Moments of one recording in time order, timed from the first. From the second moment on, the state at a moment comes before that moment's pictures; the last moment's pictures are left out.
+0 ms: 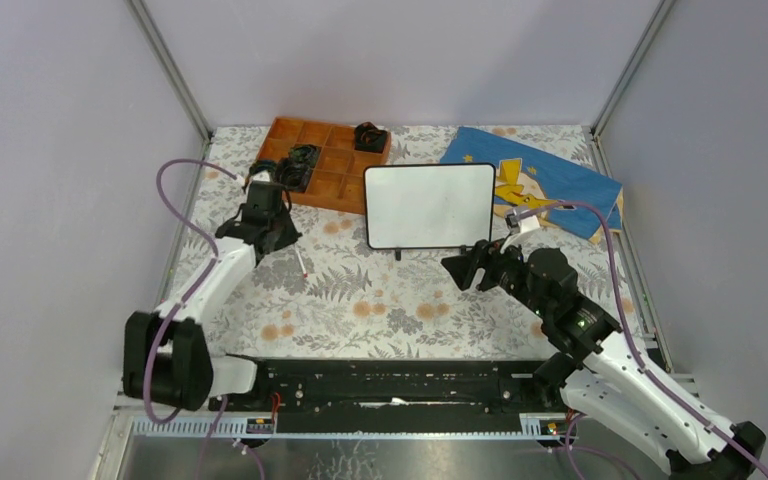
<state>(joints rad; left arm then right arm) -0.16 1.36 0.89 -0.45 -0.12 -0.54 0.67 0.63 0.57 -0.17 -0.01 0.47</state>
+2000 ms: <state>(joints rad) -0.42 0.47 0.56 0.22 0.50 -0.91 1.10 1.26 0.87 0.49 -0.13 0.72</state>
